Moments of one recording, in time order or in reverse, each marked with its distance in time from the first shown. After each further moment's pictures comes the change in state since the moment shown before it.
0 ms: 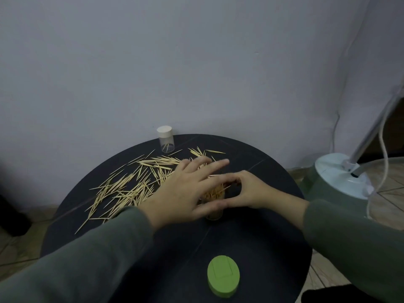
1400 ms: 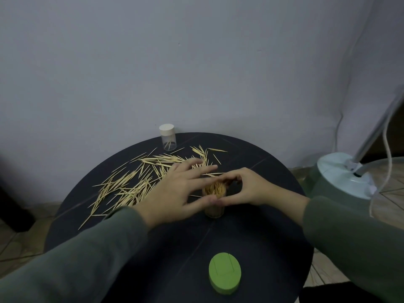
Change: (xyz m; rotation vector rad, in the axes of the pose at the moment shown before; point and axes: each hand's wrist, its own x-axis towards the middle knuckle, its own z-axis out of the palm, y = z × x) left_hand -0.017 -0.010 0.004 -0.180 -0.042 -0.131; right_hand 0.006 0.000 -0.001 -0.063 -0.046 0.012
